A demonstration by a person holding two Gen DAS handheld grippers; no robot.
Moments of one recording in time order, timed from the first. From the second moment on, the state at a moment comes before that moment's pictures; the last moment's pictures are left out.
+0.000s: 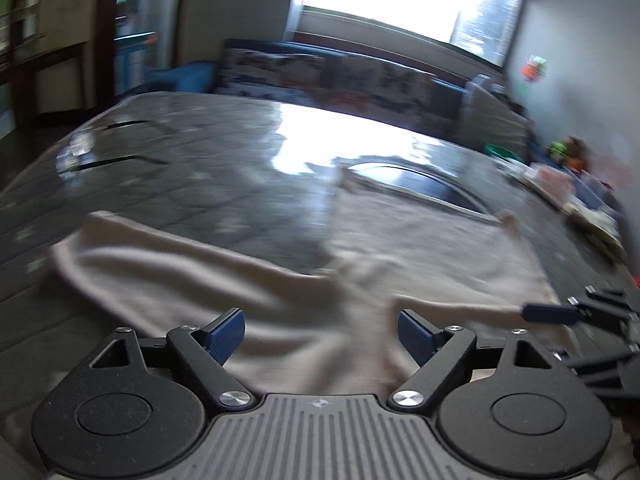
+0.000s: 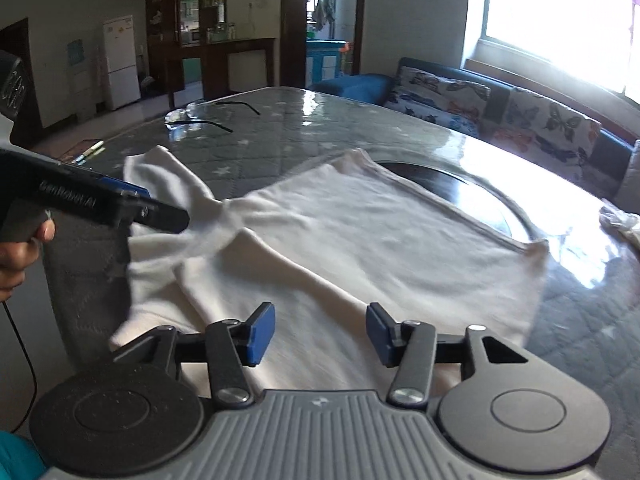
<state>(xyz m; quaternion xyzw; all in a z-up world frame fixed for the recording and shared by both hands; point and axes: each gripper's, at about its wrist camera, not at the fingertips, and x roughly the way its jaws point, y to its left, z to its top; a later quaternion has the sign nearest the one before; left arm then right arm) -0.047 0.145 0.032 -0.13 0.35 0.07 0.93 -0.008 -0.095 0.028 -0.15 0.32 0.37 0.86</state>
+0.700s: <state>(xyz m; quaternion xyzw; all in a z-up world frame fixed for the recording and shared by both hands) -0.049 0.282 0.014 -0.22 0.33 0.29 0.87 -0.027 -0.072 0.029 -0.15 0.31 0.40 0.85</state>
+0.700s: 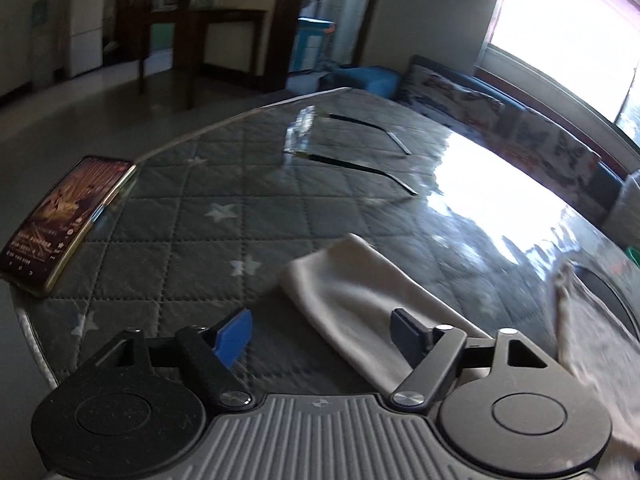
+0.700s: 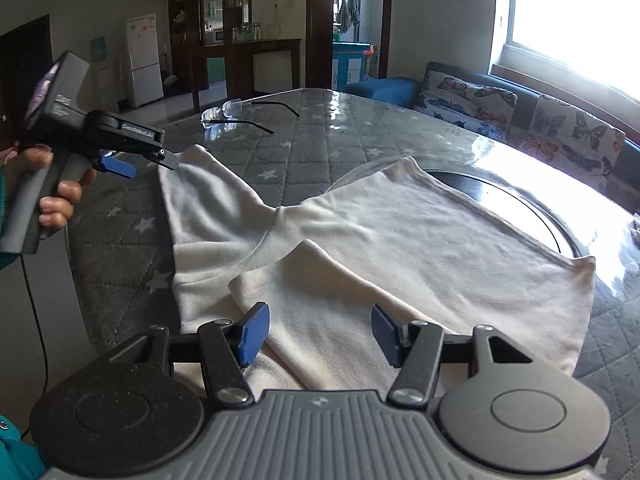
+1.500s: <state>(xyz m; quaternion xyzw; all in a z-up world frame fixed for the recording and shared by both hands) -0.045 0.253 0.043 -0.25 0.27 0.19 0.91 -0.028 -0.106 0.042 -0.12 0.31 0.37 0.87</state>
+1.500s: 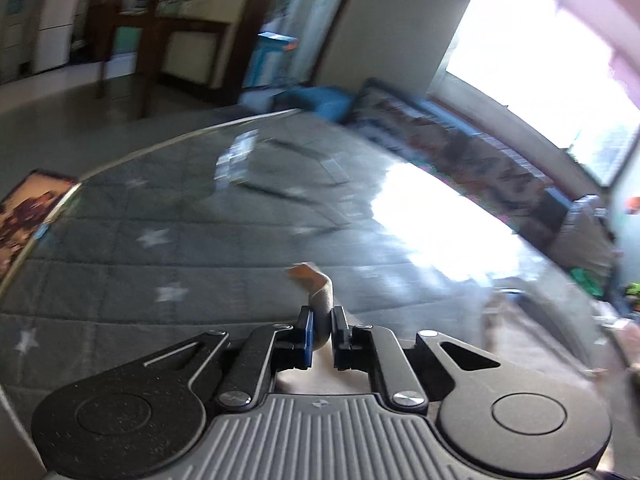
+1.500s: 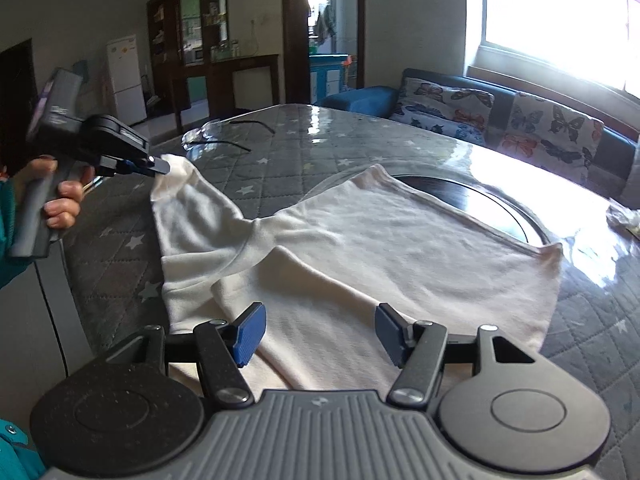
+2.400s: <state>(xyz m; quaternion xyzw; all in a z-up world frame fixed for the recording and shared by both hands) -0.035 0.044 0.024 -0.16 0.35 -0.15 0.91 -0.002 -0.171 0.059 0.03 0.33 0.32 0.89</state>
